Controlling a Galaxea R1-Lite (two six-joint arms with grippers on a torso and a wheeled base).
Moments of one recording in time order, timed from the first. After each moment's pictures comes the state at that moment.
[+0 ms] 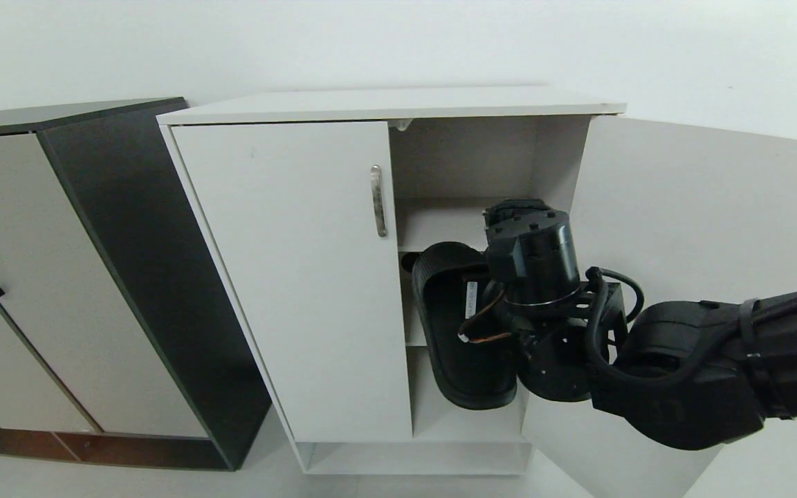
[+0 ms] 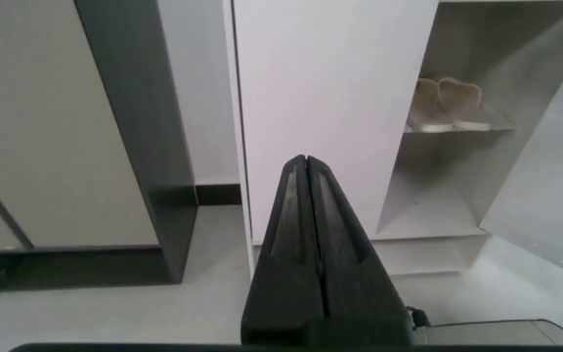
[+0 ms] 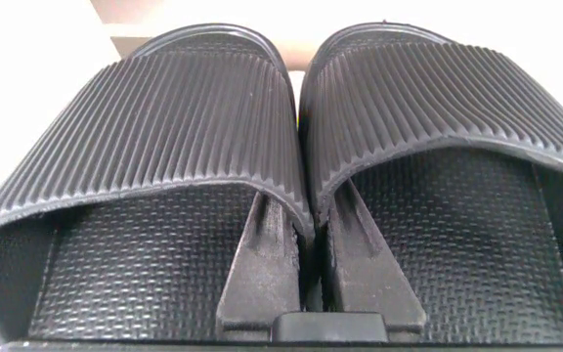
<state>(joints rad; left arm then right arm) 0.00 0.00 0.00 0.00 -0.03 0.00 0.88 1.92 -1.21 -0.40 -0.75 0.30</state>
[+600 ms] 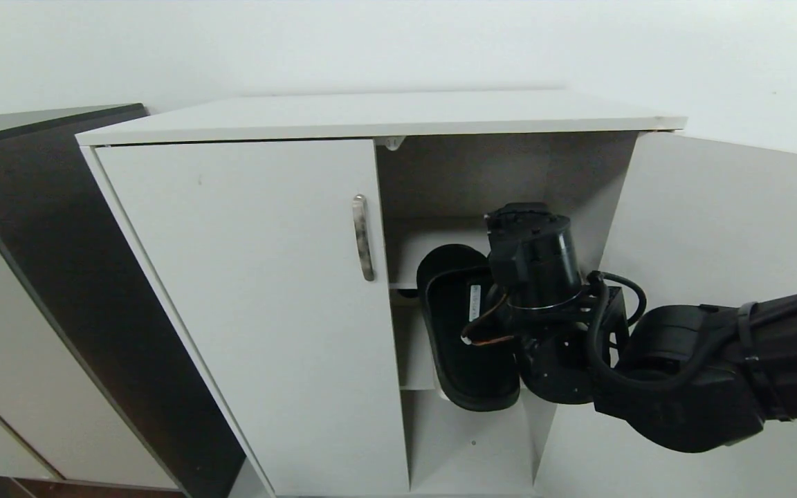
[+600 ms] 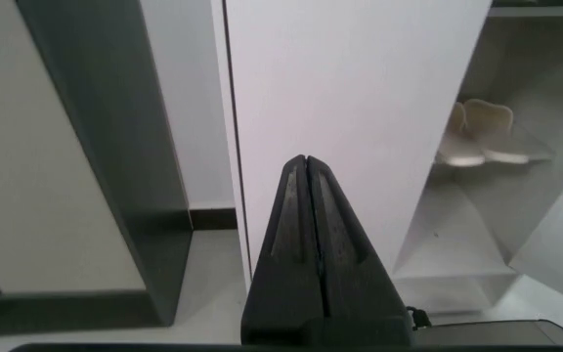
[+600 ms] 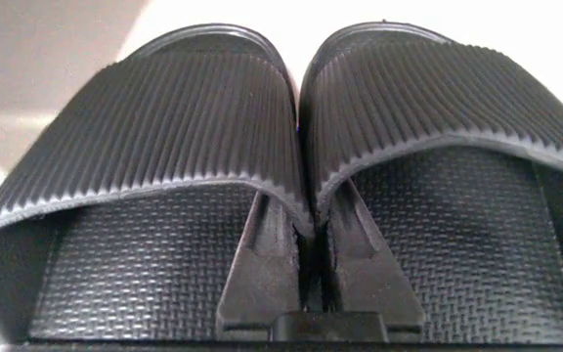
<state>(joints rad) 0.00 0.00 0.00 0.00 -0.03 0.00 0.89 1.92 -1.19 -0.41 -0.76 0.29</state>
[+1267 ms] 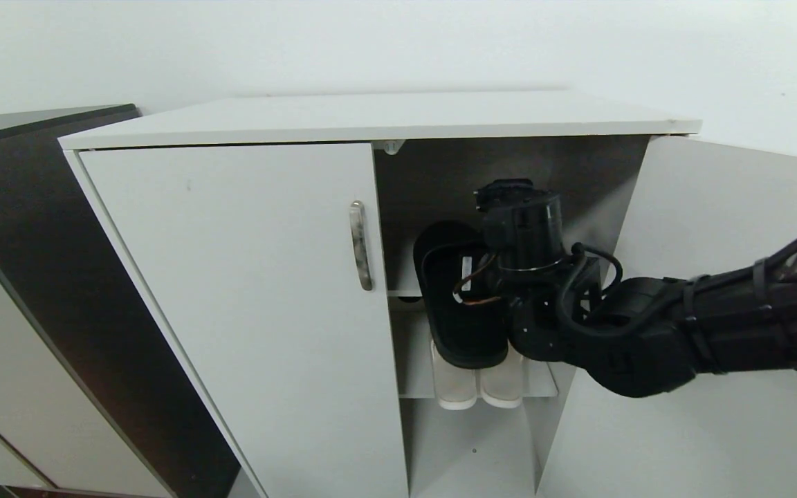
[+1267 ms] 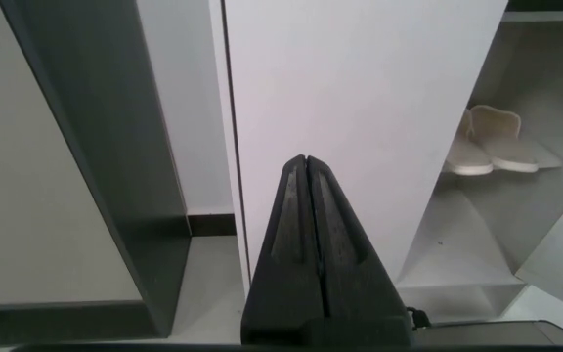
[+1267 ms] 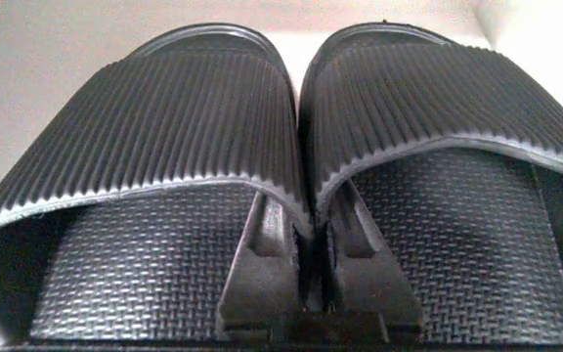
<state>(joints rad) 0.00 0.00 0.00 0.00 -0.03 0.00 0.79 2.01 -1.36 -0.44 -0.70 0.20</state>
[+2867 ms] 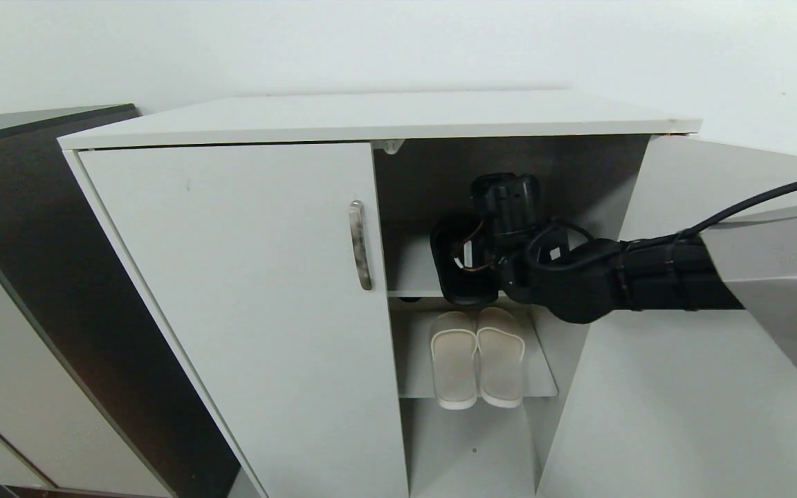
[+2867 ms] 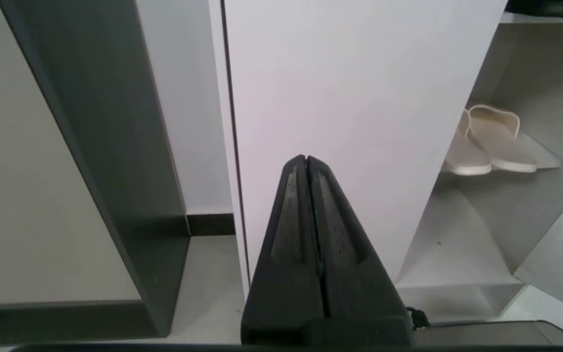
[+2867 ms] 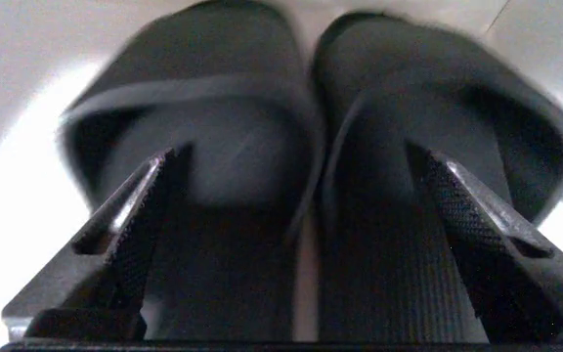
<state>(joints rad) 0.00 0.00 0.00 0.00 -0.02 0.00 0.69 2.18 -1.66 -0.22 -0.60 0.15</state>
